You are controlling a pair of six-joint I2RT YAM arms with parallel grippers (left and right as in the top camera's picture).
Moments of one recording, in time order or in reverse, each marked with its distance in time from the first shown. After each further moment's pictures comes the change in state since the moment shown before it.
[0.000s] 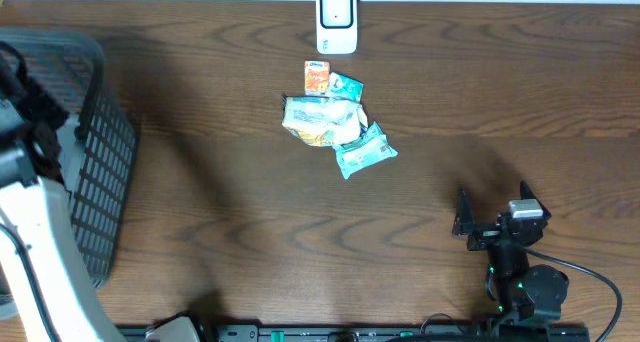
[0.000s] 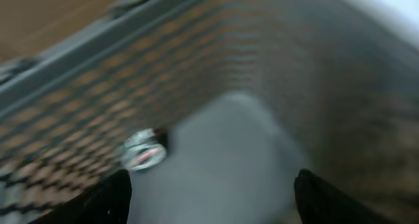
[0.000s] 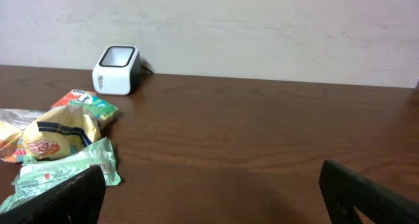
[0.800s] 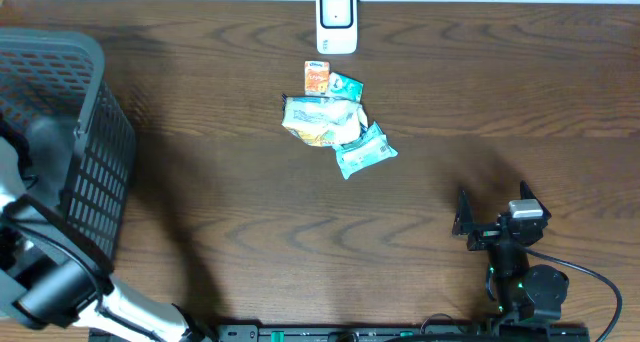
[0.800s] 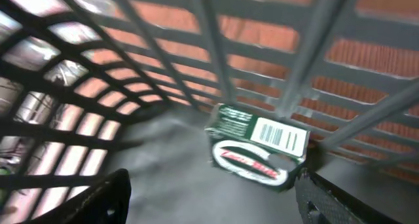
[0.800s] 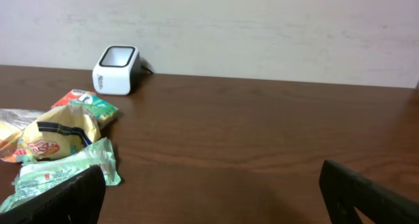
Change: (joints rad) left arm 0.265 0.525 0.000 -0.039 -0.275 -0.767; right arm 0.000 0.000 0.000 0.000 0.000 0.000
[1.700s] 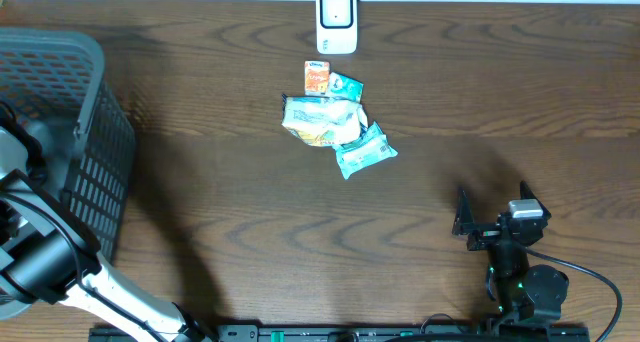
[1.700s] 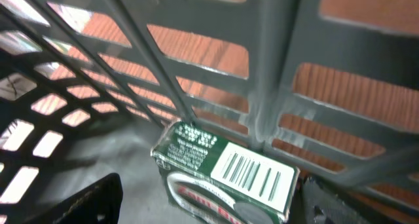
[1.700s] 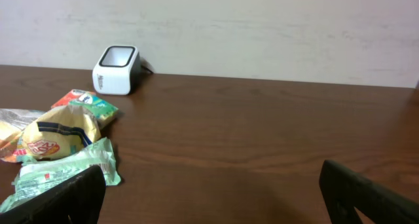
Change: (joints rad) left arm 0.005 0.161 0.000 0.146 -0.086 -0.061; right arm 0.000 0.000 0.000 0.000 0.000 0.000
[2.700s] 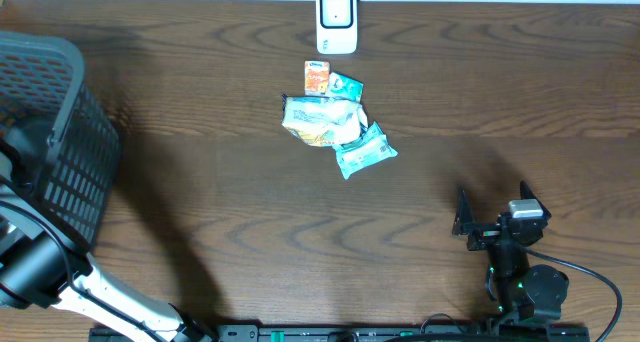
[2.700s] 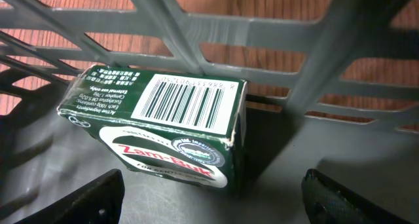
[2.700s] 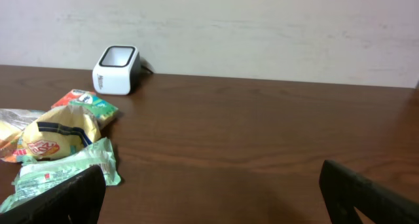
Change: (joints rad) left arm 0.079 0.021 0.002 0.144 0.256 0.401; right arm 0.000 0.000 0.000 0.000 0.000 0.000
